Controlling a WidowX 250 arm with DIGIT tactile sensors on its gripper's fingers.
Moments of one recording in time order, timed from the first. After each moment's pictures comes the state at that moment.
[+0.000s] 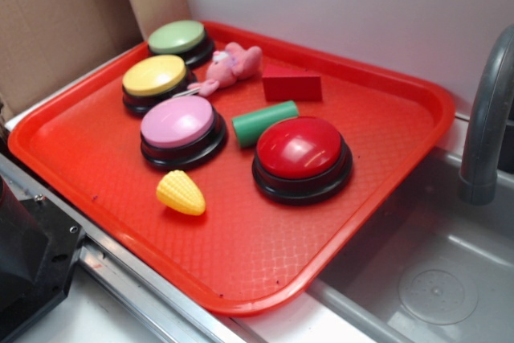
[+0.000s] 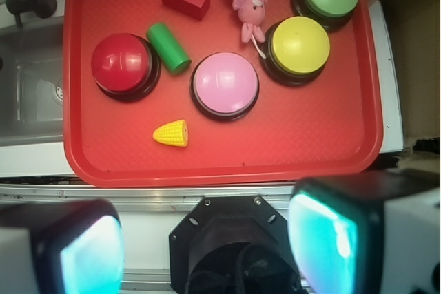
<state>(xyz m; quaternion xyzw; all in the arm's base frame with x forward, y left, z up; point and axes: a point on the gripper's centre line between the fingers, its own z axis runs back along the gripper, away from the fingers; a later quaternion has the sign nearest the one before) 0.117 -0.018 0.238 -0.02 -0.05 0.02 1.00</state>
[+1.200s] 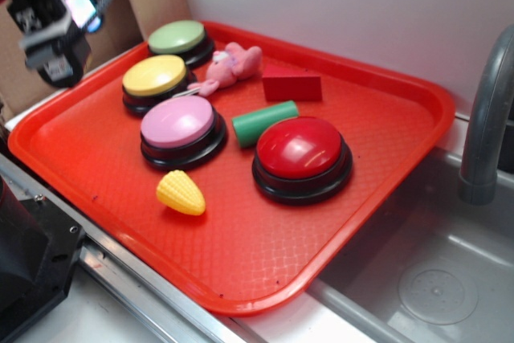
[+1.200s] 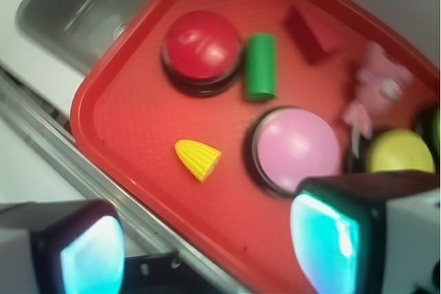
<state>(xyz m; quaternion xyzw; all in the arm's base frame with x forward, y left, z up) 0.144 -0.043 0.158 -0.04 -0.12 -0.38 0.91</state>
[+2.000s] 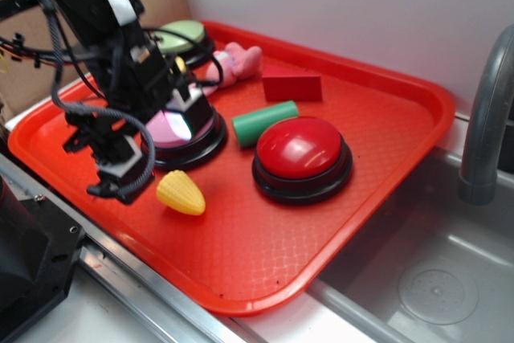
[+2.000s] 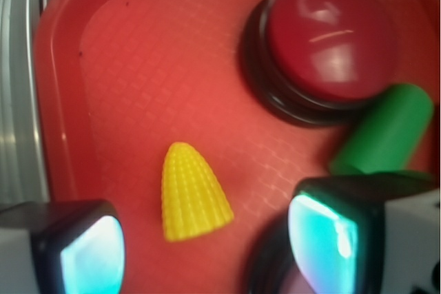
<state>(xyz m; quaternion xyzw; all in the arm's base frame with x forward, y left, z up) 0.164 -0.061 0.056 -0.01 -0.11 -0.64 0.76</state>
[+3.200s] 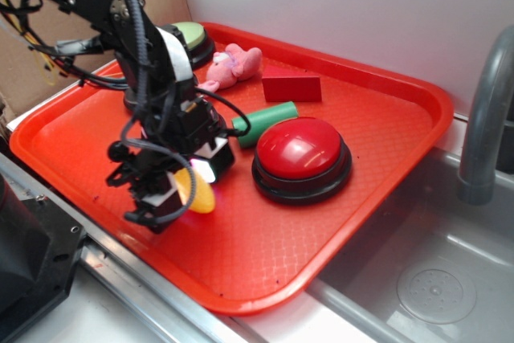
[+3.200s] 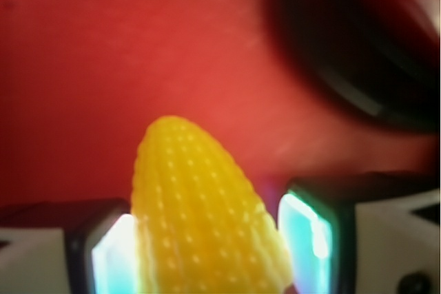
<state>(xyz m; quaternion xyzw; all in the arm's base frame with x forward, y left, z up) 0.170 -0.065 0.019 -0.04 -0.05 -0.63 0.77</state>
